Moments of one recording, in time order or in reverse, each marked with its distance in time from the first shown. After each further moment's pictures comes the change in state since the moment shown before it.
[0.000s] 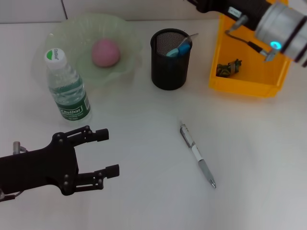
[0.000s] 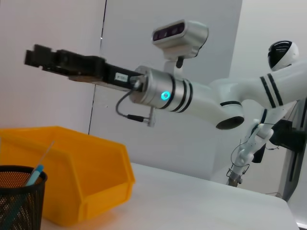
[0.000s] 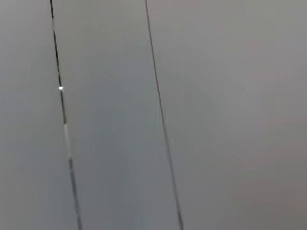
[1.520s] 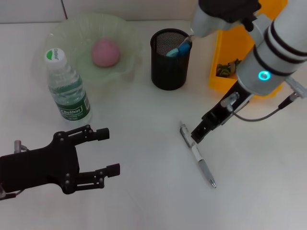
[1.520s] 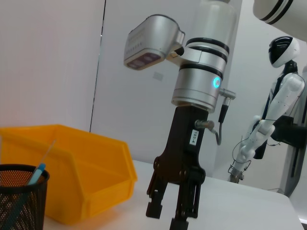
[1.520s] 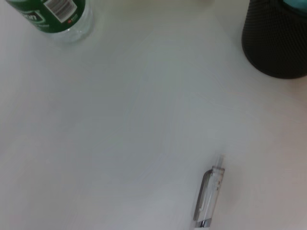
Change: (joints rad) left arm -0.005 -0.001 0.000 0.003 0.006 -0.011 0.006; right arm 0.203 0.013 -0.267 -0.673 -1.602 -0.582 1.860
